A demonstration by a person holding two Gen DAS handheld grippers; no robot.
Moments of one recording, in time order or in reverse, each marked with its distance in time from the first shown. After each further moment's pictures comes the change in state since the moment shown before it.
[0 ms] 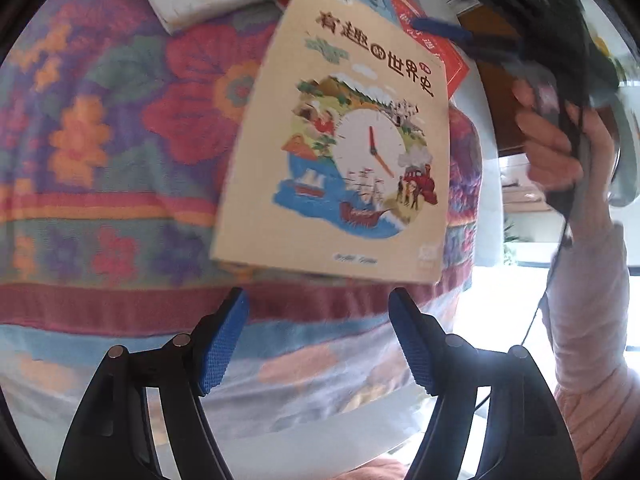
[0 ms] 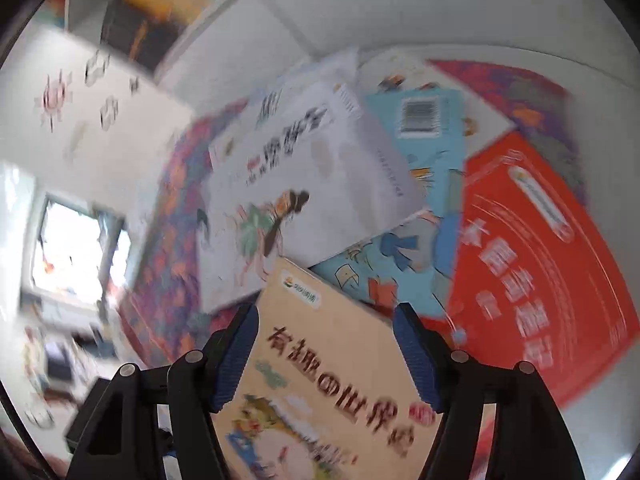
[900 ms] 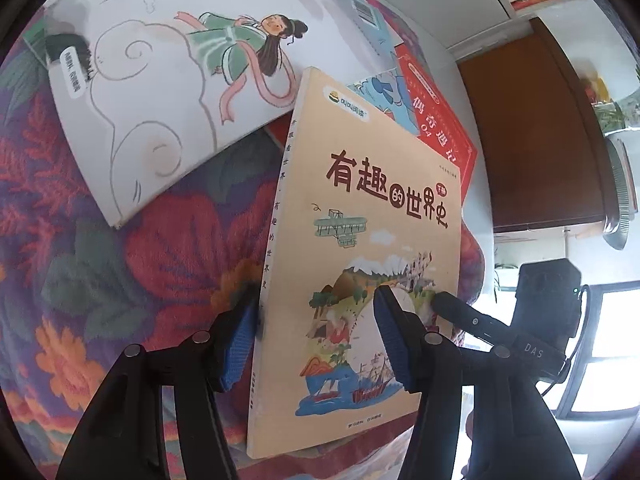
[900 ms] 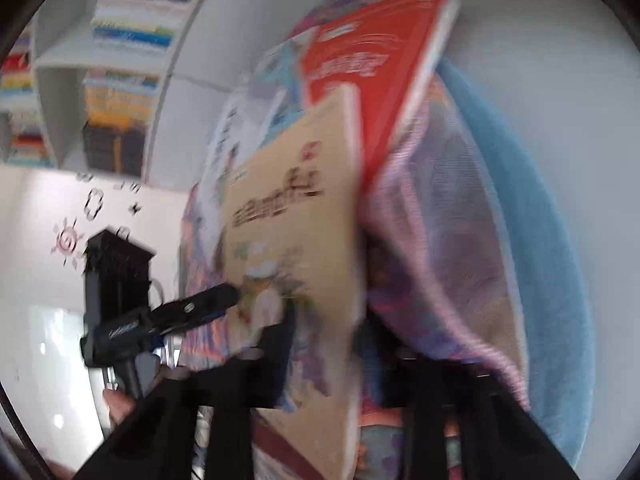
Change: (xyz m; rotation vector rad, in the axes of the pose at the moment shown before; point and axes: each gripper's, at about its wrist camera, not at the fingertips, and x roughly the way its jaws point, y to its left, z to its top) left arm 0.021 0.011 0.105 0.007 -0.074 -0.096; right arm -0.020 -0.061 -0.166 0.471 -0.174 0.177
